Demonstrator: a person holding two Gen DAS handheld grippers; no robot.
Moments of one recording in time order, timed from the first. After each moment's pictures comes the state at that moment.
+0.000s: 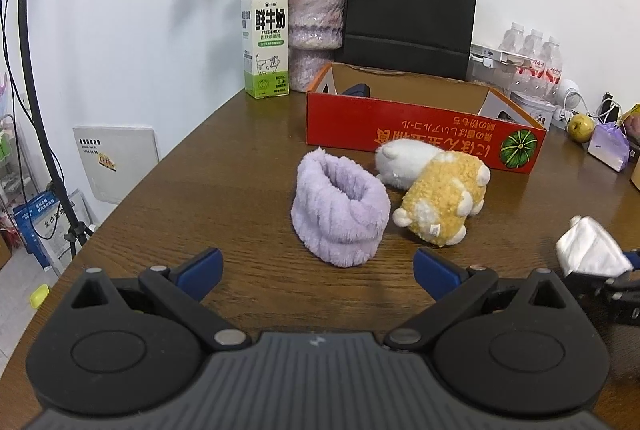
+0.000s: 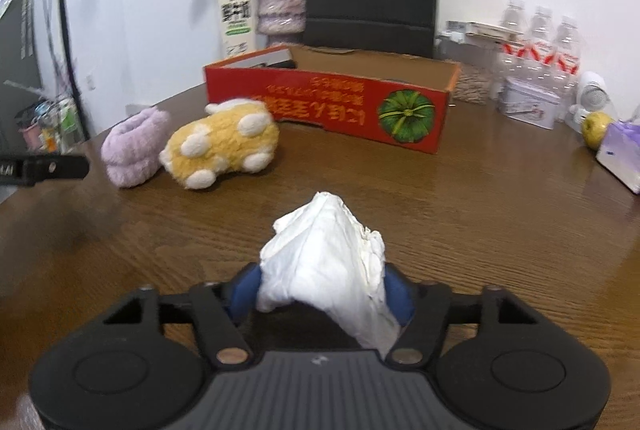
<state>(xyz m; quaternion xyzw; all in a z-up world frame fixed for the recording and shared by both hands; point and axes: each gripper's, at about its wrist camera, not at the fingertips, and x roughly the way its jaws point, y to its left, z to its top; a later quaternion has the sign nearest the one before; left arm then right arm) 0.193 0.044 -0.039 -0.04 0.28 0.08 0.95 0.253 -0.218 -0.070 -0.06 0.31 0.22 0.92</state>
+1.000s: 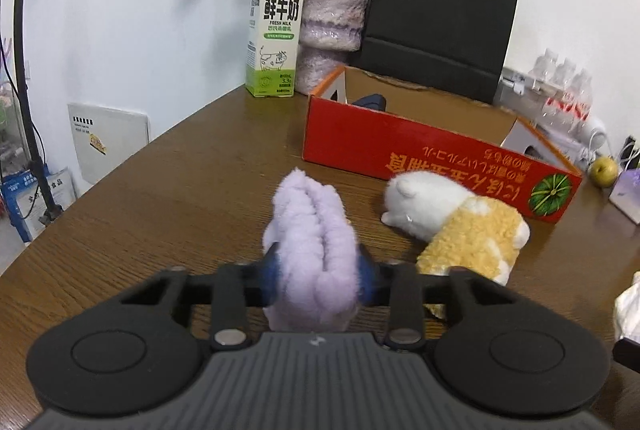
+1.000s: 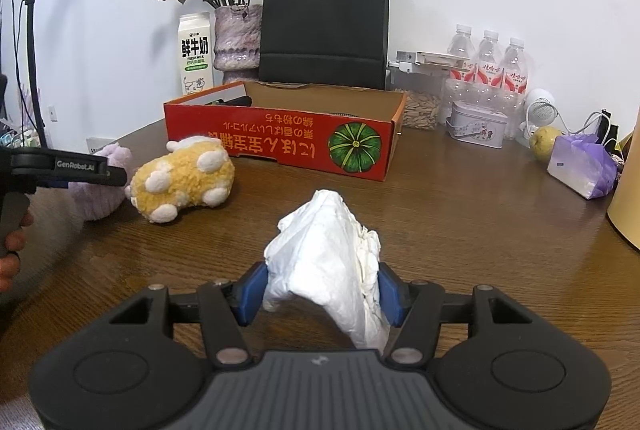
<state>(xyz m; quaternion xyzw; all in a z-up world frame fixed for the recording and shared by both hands) 0.258 0.052 -0.058 -0.10 0.27 0.10 0.95 0.242 -0.225 -0.064 -0.05 0.26 0.17 0.95</state>
